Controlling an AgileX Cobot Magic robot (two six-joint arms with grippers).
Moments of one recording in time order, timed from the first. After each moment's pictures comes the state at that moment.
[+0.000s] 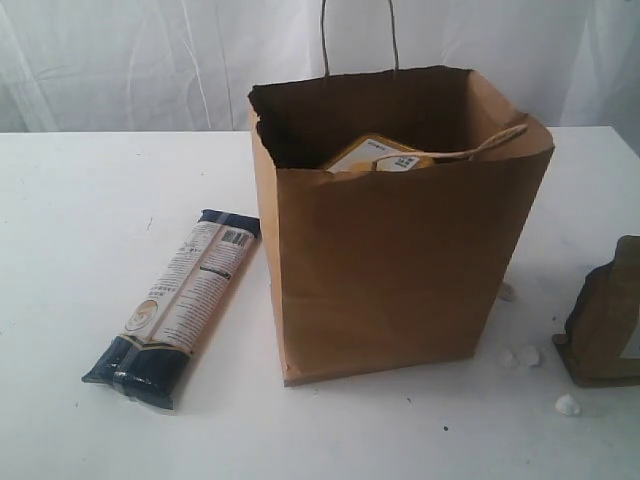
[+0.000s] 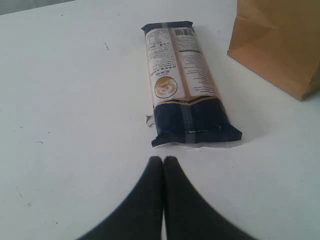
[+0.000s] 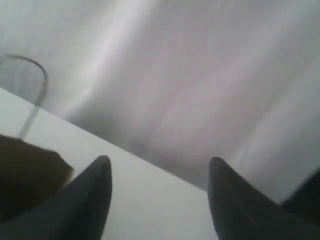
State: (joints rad) left arm -0.38 0.00 0.02 -0.05 0.42 0.08; right arm 0.20 1.01 -1.12 -0.09 0.38 -0.32
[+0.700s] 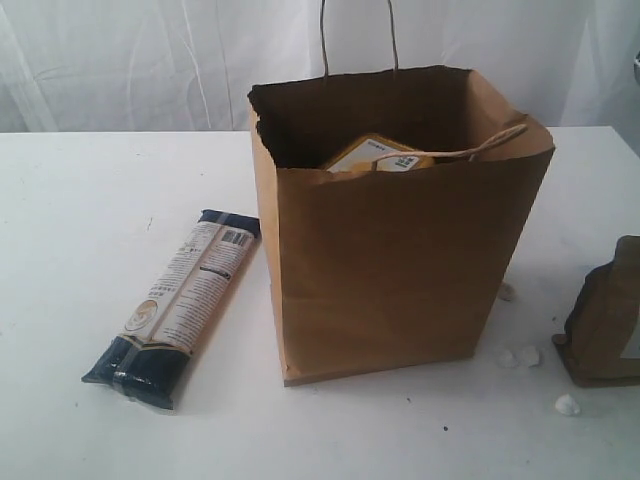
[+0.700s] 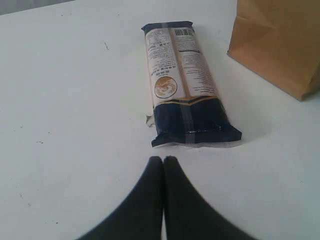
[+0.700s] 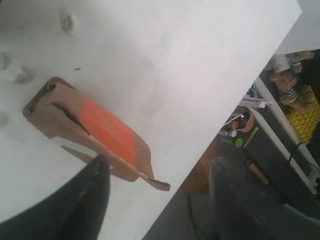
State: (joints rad) left arm -0.38 0.00 0.02 -0.05 0.42 0.08; right arm 0.03 1.27 -1.21 -0.20 1.07 -0.75
